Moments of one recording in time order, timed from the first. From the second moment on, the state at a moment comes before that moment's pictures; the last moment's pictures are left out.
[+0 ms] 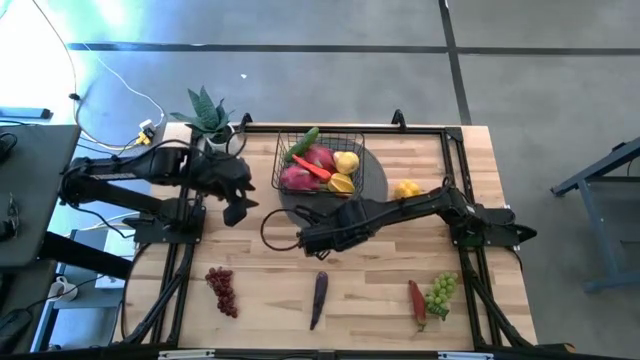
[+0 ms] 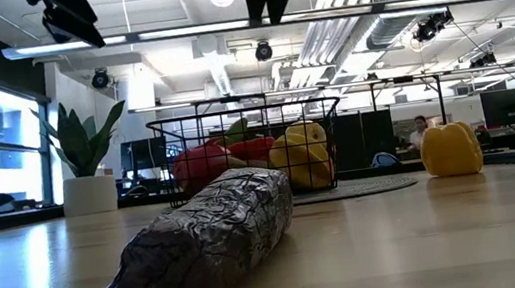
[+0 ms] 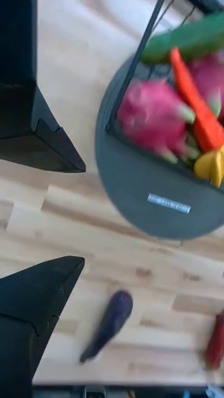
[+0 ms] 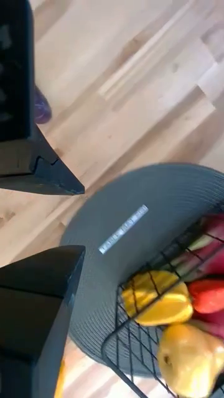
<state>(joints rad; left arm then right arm) 0.15 0.98 1.08 -0.99 -0.03 -0.31 0.27 2.20 2.35 -1.57 0.43 0.97</state>
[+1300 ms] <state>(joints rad) -0.31 1.19 1.08 -0.75 -0.22 -1.14 0.01 1.99 2.35 -1.57 0.46 0.37</state>
